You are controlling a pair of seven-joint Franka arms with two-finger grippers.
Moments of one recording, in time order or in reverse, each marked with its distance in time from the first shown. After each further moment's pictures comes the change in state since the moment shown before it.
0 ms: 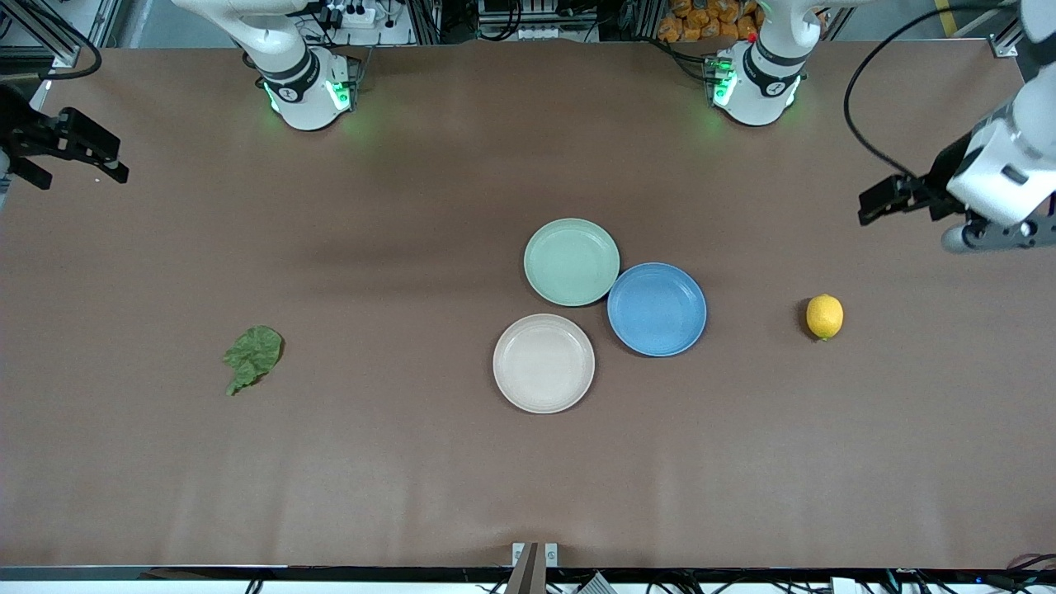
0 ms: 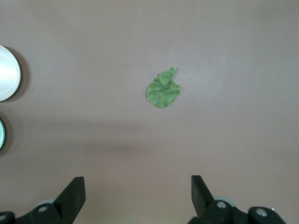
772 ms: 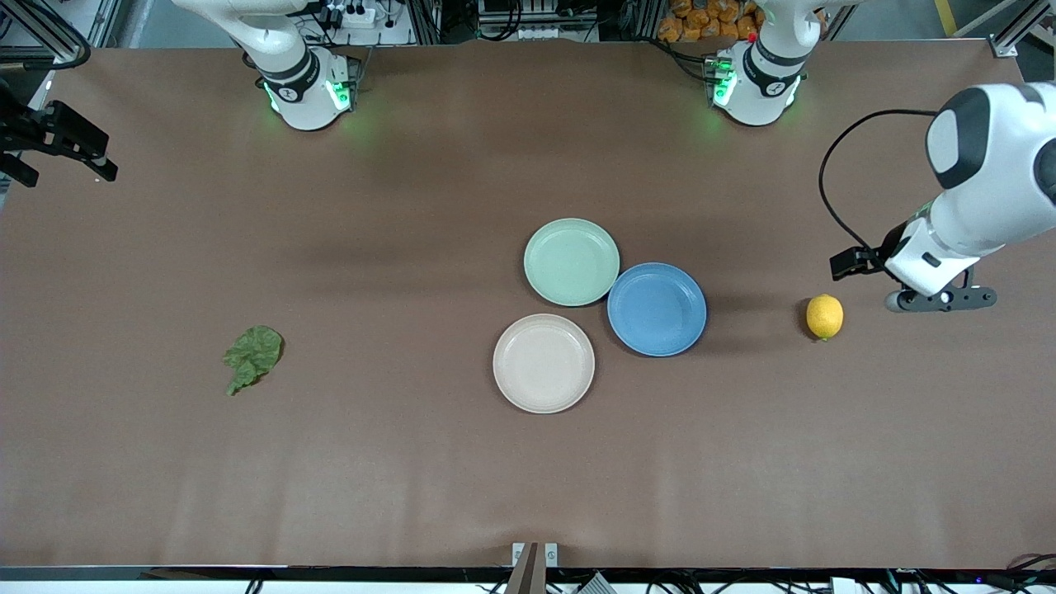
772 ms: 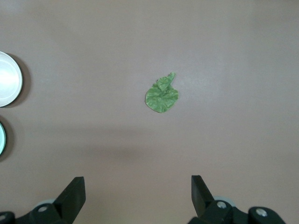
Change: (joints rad) left arm 0.076 0.060 0.004 -0.349 0.067 0.411 0.107; right arm -0.005 -0.002 0.002 0.008 -0.001 0.009 0.000
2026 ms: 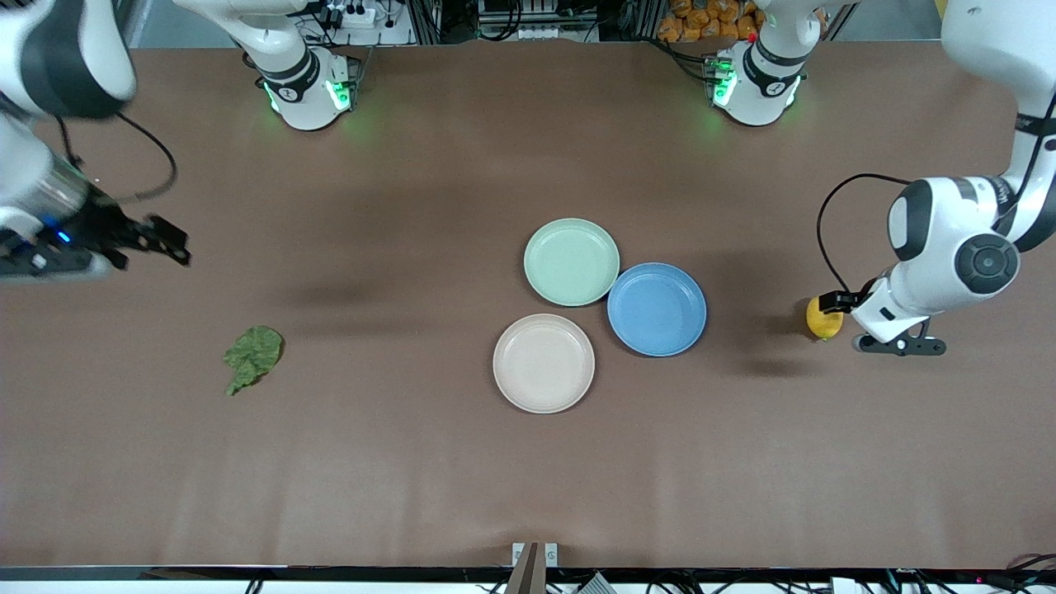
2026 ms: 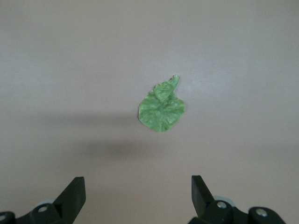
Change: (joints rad) left arm 0.058 0.270 -0.001 -0.002 0.120 0.220 0.072; right arm -0.014 0.151 -0.002 -0.363 -0.001 0.494 0.000
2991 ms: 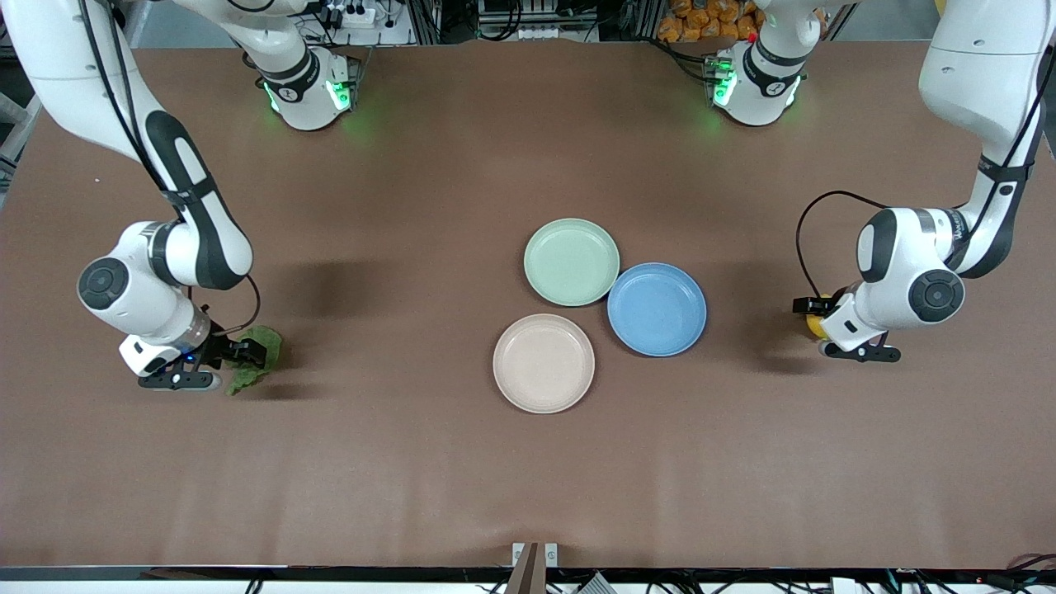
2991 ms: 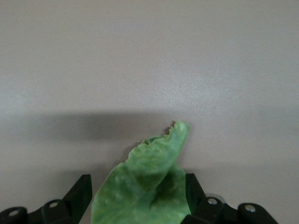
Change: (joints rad) left arm -0.001 0.128 -0.002 0.006 0.001 0.021 0.000; right arm -0.030 0.533 -0.001 -0.006 0.002 0.632 0.000
